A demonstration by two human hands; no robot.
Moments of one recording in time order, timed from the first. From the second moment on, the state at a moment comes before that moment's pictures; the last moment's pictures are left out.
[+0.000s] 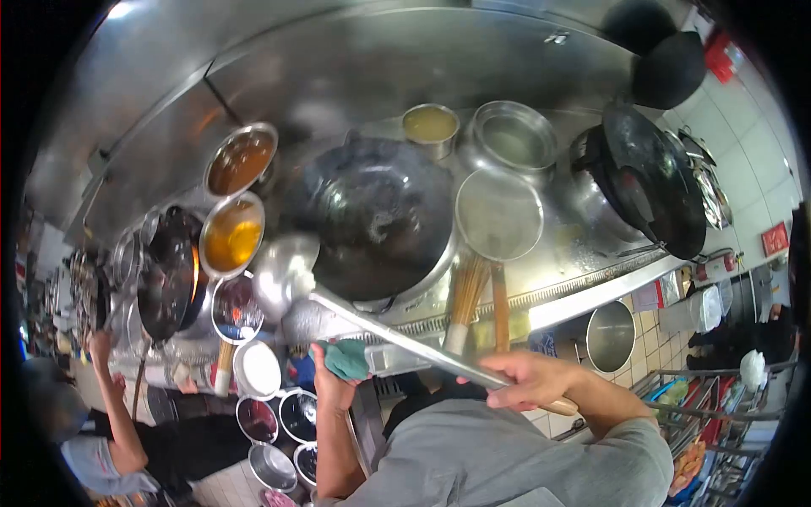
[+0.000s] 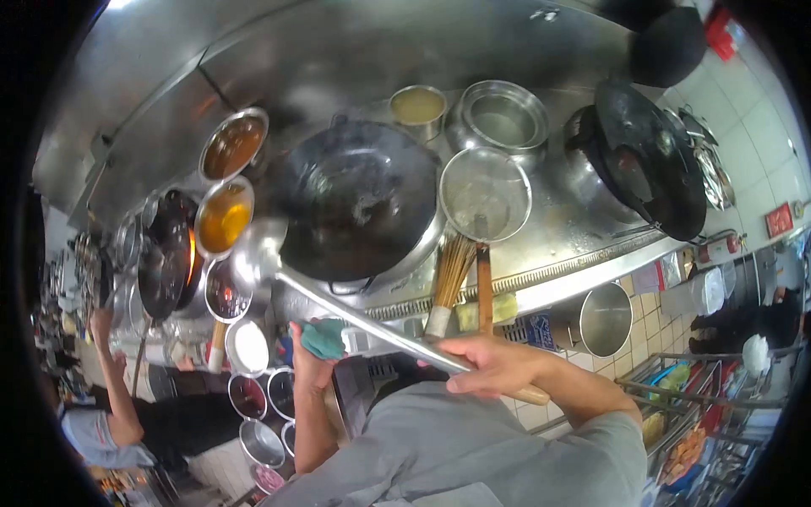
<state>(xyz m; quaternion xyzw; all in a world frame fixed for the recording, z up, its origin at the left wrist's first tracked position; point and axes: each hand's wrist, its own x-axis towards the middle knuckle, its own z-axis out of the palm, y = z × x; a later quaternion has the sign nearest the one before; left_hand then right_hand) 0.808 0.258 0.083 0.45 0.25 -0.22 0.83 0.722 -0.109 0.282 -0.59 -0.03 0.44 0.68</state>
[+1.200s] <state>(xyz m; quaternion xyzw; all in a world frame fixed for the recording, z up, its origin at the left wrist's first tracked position) 0.888 0.151 0.049 0.47 0.31 -0.19 0.80 0.957 -0.384 0.207 -0.62 0.20 -0.23 0.72</state>
